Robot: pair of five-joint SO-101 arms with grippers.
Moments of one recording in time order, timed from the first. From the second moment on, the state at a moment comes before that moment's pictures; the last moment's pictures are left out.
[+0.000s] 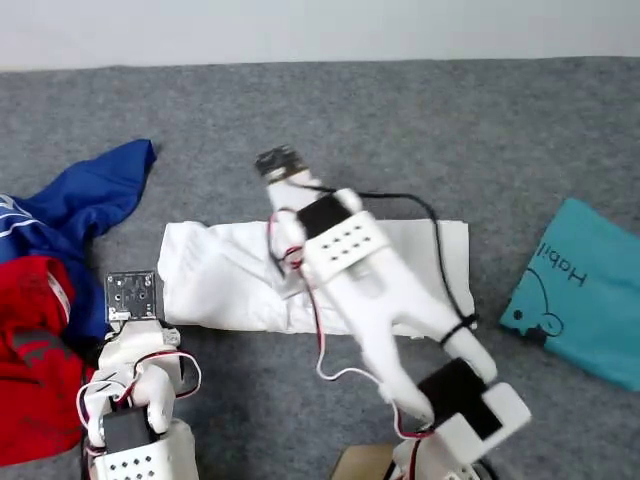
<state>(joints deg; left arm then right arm) -17.8 -102.2 96.8 65.6 -3.9 -38.8 4.0 5.8 79.0 -8.1</state>
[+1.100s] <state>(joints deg) -17.8 -102.2 96.8 65.6 -3.9 -37.5 18.2 5.7 68.2 -8.1</state>
